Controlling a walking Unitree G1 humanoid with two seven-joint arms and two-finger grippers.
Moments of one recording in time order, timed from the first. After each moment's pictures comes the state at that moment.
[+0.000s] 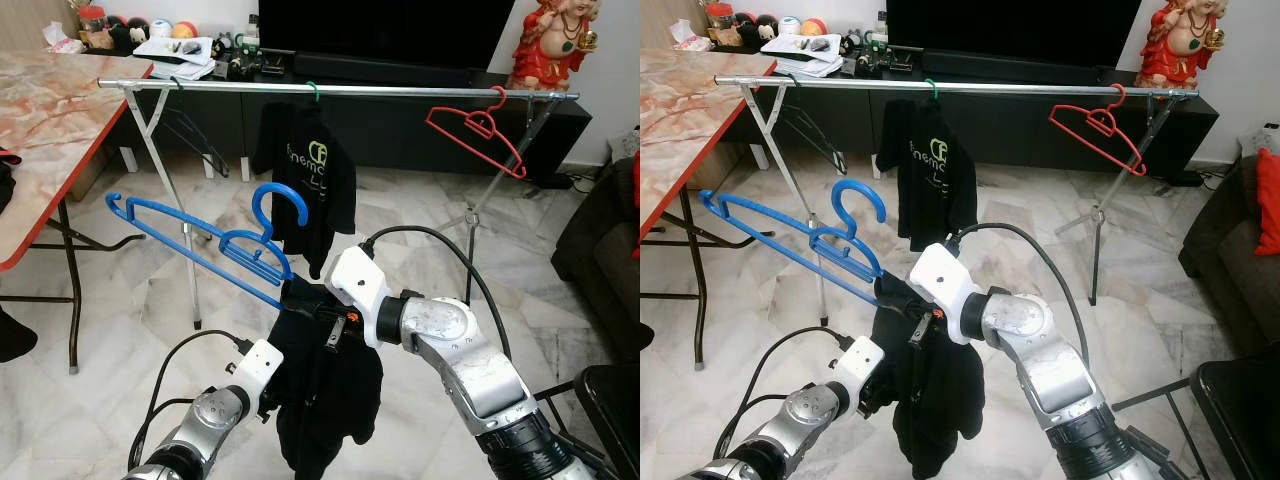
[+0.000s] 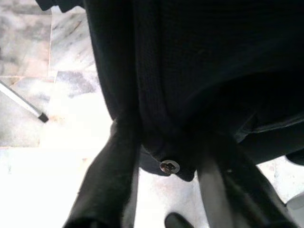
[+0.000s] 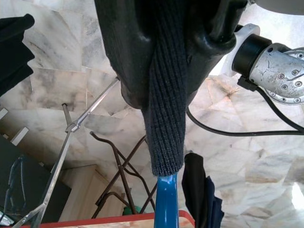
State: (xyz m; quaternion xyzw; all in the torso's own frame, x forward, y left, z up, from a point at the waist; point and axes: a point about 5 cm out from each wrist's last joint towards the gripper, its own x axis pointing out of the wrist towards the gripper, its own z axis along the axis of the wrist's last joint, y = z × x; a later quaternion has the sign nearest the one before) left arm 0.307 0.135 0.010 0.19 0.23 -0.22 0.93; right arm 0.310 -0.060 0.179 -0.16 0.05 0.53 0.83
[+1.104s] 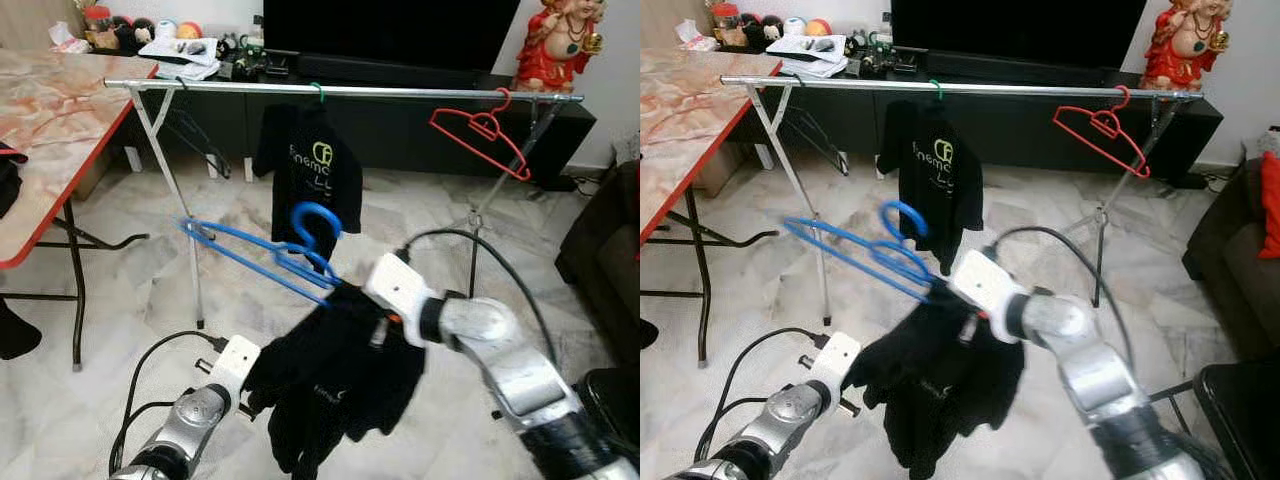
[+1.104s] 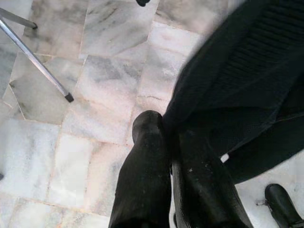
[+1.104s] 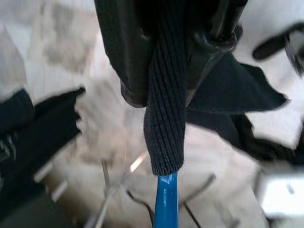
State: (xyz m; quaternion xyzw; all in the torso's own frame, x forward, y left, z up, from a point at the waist) left arm 0.308 0.161 0.011 0.17 0.24 -0.15 0.95; right arm 0.323 -0.136 0.152 -0.27 0.12 0.43 0.85
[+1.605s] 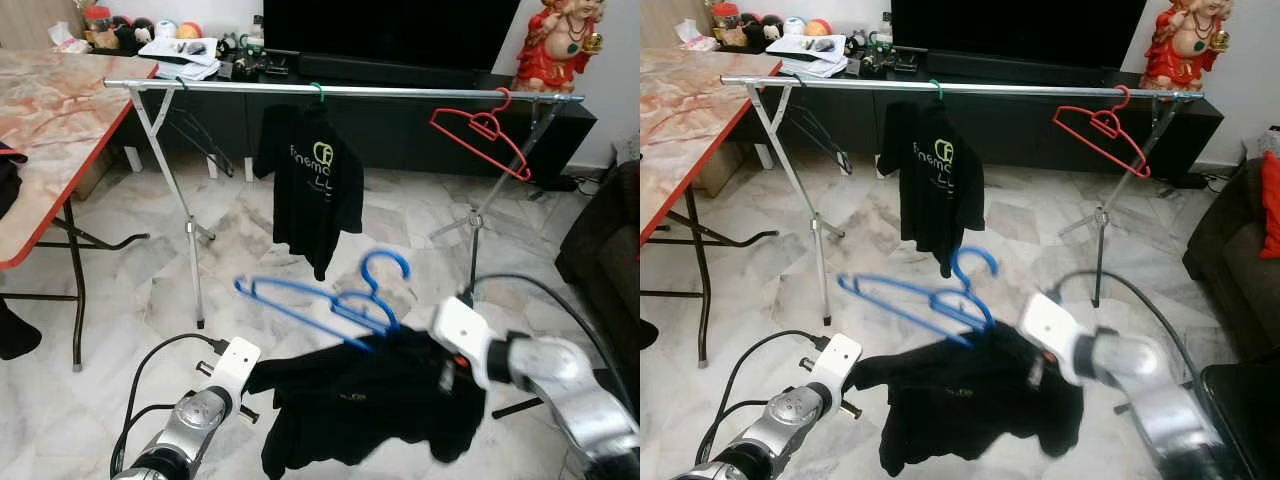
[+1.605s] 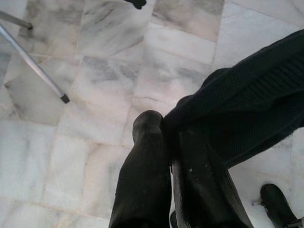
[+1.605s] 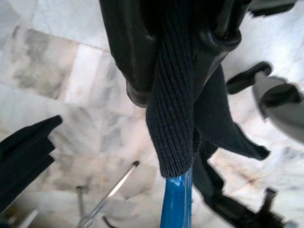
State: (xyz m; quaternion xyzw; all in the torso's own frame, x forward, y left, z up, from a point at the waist) left arm 0.307 0.159 0.010 0.16 0.24 -0.15 0.95; right arm 0.295 -0.205 0.114 -0.25 0.18 0.48 0.82
